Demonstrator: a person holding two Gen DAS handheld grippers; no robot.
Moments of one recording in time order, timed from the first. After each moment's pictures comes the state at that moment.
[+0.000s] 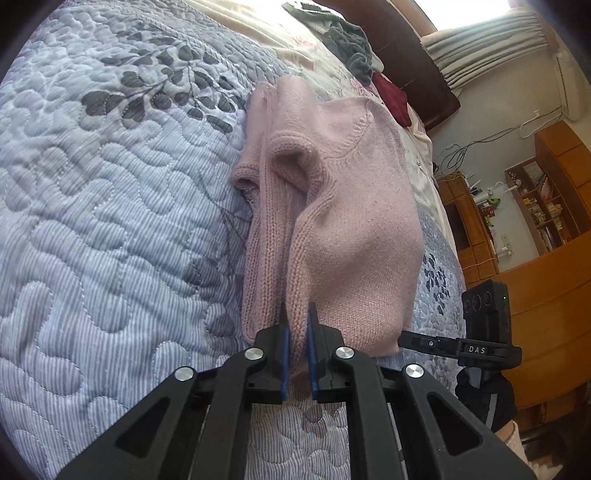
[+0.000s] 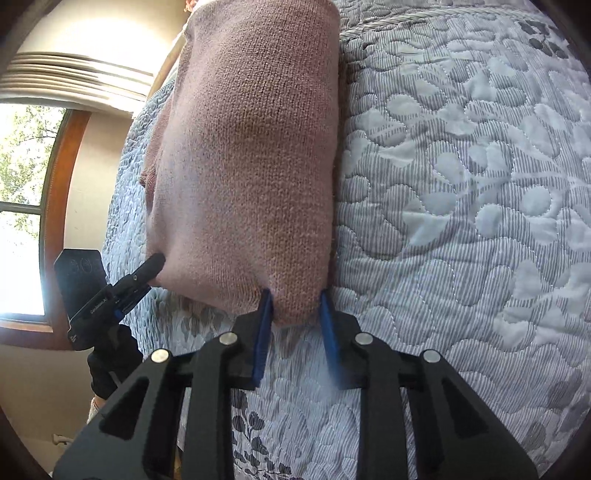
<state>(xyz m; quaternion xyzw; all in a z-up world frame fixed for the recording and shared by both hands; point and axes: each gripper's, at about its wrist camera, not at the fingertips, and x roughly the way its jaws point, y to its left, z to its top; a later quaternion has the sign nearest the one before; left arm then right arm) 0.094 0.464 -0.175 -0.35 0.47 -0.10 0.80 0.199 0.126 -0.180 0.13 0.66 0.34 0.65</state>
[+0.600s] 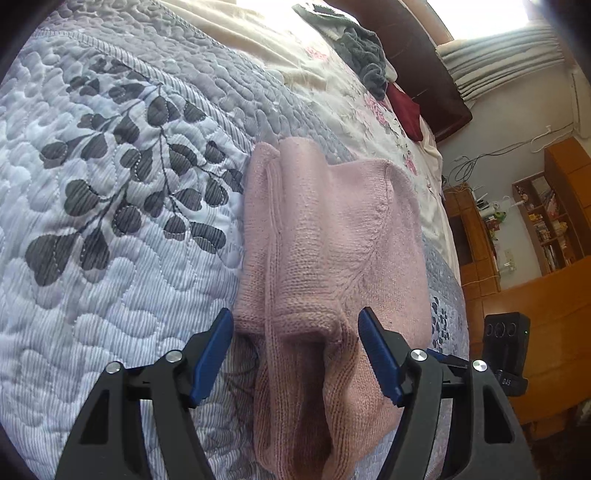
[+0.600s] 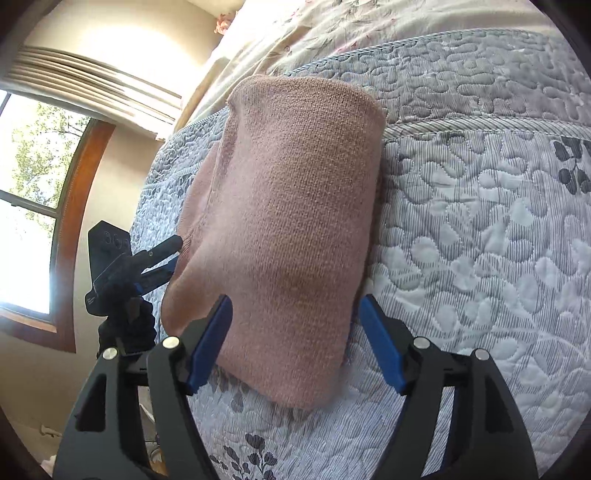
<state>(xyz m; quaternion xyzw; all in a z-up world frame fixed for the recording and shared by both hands) 0.192 0.510 -0.168 -0.37 0.48 -0.09 0.79 0.268 0.123 -0.142 0.15 0.61 0.37 0.69</state>
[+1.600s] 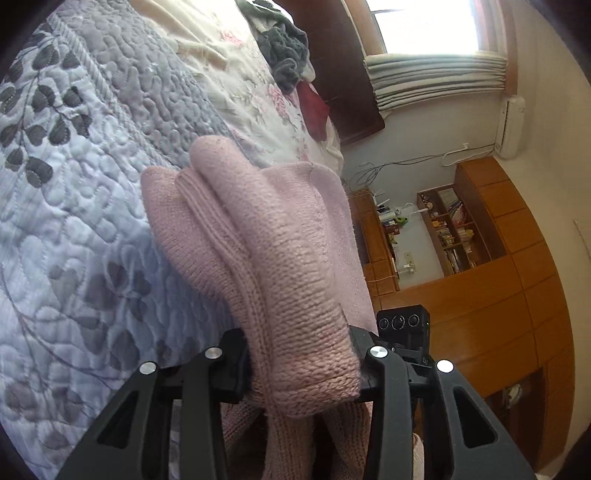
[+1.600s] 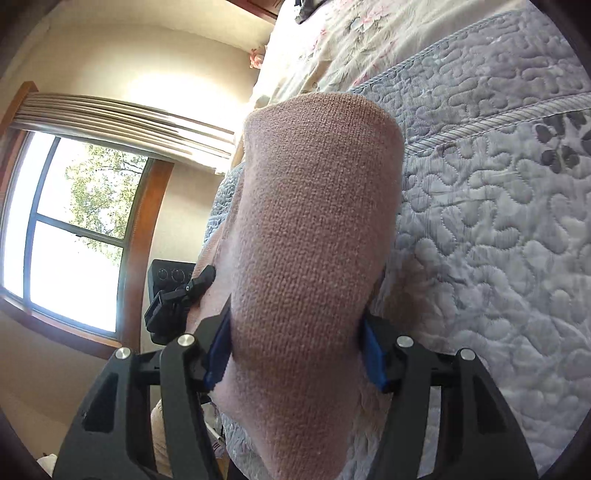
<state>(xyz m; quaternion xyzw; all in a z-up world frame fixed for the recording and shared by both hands) 0.175 0.424 -0.143 -0.47 0.38 -0.27 0.75 0.266 0.054 -0.114 0.27 0.56 0.44 0.65</state>
